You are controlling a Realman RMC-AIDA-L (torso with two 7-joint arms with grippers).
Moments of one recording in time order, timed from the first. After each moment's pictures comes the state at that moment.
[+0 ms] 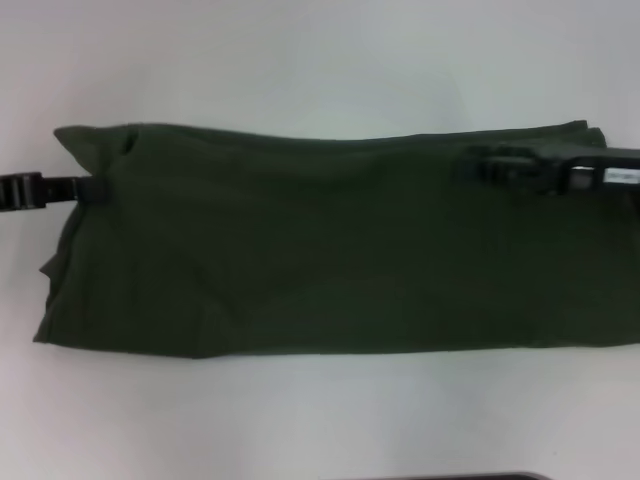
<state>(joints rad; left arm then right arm) -0.55 -2.01 0.25 0.78 2.46 1.78 -2.01 0.50 2.04 -0.54 -0.61 -2.09 -1.65 1.77</state>
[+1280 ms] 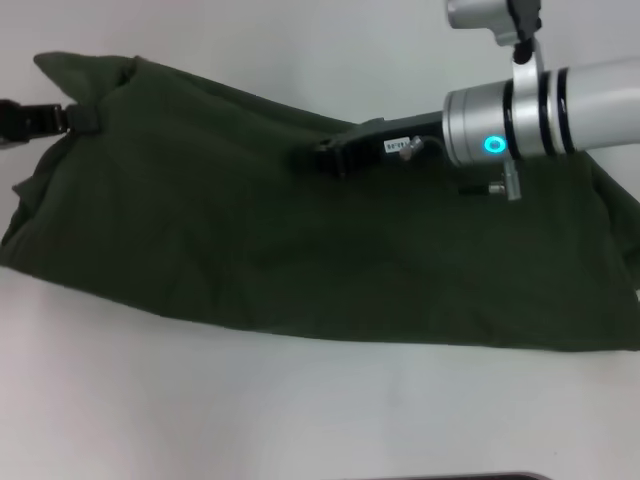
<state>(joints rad) -0.59 -2.00 0.22 0.85 2.31 1.94 -2.09 0.89 2.10 -0.78 -0.26 -2.08 -1.14 1.74</state>
